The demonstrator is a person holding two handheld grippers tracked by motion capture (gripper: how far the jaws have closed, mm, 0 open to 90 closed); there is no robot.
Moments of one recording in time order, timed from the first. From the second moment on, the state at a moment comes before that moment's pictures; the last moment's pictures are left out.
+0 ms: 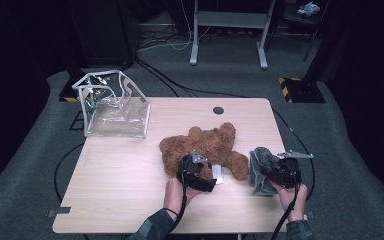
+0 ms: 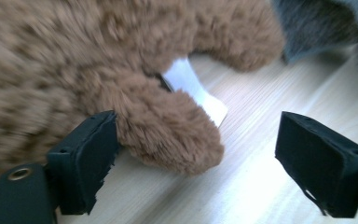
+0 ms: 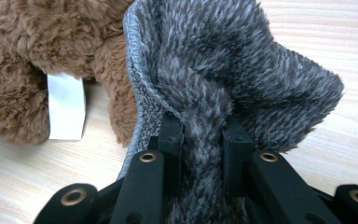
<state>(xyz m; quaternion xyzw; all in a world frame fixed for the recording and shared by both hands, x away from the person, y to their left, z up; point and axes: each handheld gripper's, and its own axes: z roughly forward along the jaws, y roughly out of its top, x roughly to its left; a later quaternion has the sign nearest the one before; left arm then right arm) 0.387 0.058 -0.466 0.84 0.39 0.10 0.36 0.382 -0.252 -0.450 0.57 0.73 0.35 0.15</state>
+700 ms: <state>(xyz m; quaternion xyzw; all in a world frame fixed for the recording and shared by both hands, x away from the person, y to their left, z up) 0.402 0.051 -0.500 0.82 0.41 0.17 0.36 0.386 -0.262 -0.454 0.59 0.71 0.36 0.15</state>
